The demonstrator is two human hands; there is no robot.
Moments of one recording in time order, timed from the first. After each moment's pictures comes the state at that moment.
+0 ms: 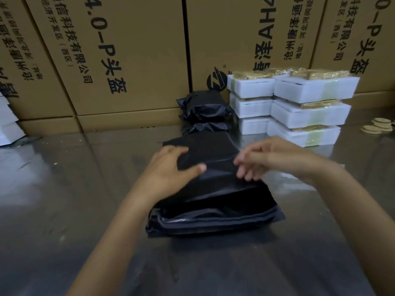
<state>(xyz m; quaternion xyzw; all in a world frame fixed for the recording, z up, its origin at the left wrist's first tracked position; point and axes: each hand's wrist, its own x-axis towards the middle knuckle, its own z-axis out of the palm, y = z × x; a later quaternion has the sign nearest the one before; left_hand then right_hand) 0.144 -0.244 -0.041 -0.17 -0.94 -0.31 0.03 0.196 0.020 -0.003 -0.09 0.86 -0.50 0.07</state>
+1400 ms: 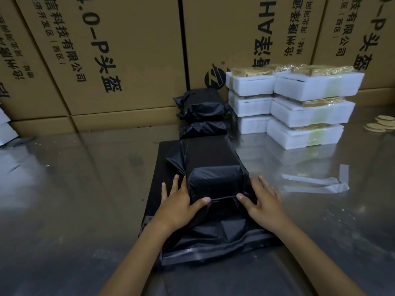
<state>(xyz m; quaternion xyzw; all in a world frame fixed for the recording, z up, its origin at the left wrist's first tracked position) 0.105 -0.218 -0.161 -0.20 -0.96 -0.18 -0.03 0.162 0.027 -0.174 0.05 0.95 -0.30 -0.11</state>
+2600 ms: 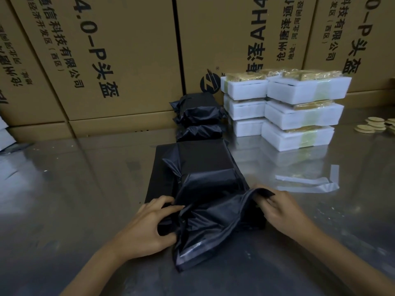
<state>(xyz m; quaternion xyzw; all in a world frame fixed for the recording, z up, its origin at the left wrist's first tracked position) 0.153 -0.288 -0.141 -0.35 -0.92 -0.17 0.02 0.209 0.053 -0.137 -0.11 0.89 -0.40 -0.19</state>
